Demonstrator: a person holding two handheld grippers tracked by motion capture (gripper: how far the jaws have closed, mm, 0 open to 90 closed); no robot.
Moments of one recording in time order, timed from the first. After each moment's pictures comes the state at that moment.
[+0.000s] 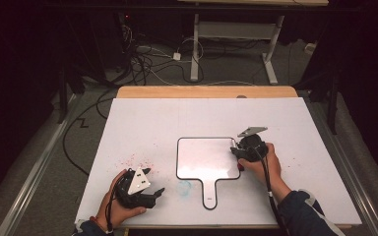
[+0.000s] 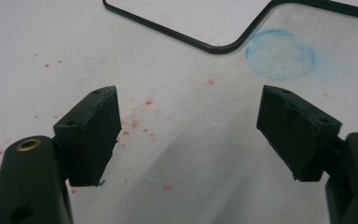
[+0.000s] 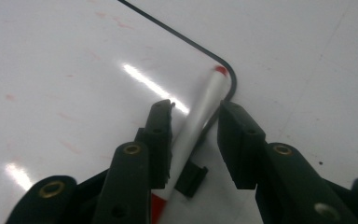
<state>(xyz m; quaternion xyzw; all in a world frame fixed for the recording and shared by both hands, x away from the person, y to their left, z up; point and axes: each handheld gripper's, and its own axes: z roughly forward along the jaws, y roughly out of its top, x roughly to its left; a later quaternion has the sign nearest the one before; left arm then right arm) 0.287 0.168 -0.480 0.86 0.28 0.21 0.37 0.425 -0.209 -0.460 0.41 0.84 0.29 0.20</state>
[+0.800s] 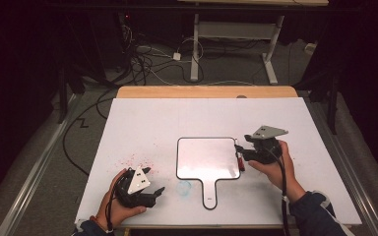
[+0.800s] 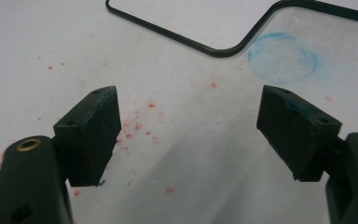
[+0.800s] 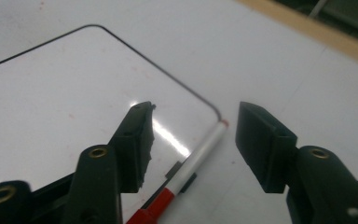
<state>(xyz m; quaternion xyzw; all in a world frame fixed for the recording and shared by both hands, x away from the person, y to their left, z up) 0.288 0.168 -0.479 0.86 0.28 0.21 0.37 0.390 -0.234 -0.416 0.32 0.83 0.38 0.25</state>
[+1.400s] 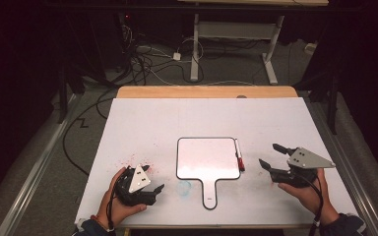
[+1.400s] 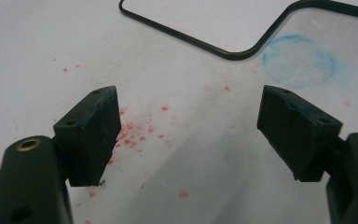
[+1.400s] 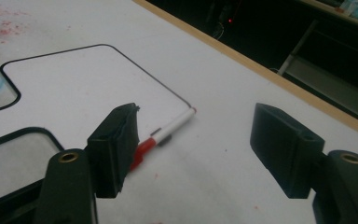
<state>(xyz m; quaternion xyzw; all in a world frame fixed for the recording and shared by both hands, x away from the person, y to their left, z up) 0.291 0.167 -0.478 0.86 0.29 0.23 0.36 0.322 -0.300 -0.417 0.27 0.80 0.44 0.32</state>
